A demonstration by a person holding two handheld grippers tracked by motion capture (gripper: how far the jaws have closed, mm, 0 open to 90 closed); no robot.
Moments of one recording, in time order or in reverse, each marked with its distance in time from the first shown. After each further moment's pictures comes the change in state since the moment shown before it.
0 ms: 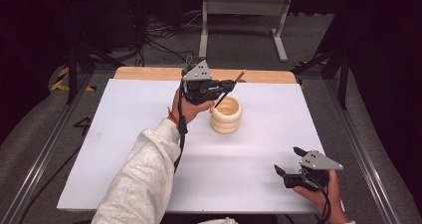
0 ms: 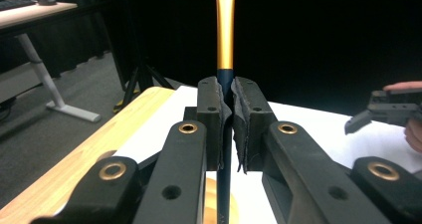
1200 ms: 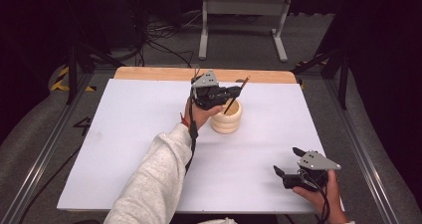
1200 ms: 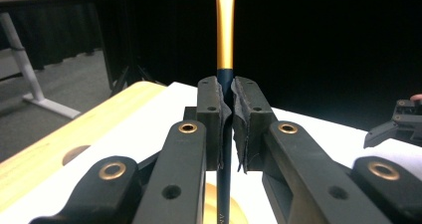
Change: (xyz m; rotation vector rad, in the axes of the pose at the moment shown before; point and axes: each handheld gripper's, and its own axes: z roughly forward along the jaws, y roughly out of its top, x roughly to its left) left arm 0.009 -0.043 0.041 -0.046 -0.017 -0.097; right arm 0.003 0.001 0.001 0.018 0.002 -0.014
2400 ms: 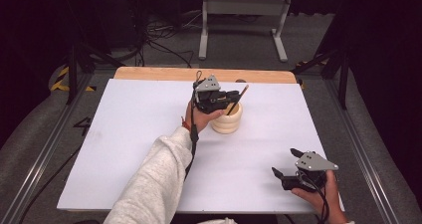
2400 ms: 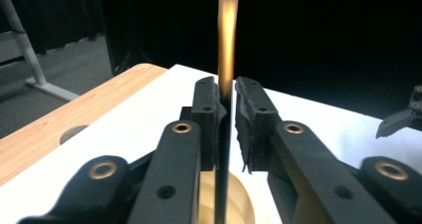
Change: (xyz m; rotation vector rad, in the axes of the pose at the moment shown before) left arm -0.003 -0.010 0.004 0.053 0.014 -0.009; right arm 0.003 0.000 0.002 0.009 0.020 -0.027
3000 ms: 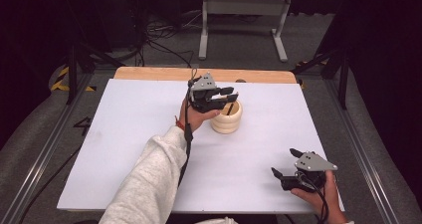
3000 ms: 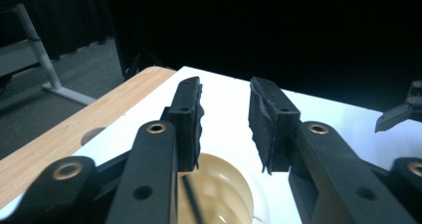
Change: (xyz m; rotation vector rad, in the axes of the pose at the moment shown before) left arm -0.004 0.011 -0.023 0.008 0.043 0.057; right arm 0.002 0.000 0.001 0.002 0.002 -0.009
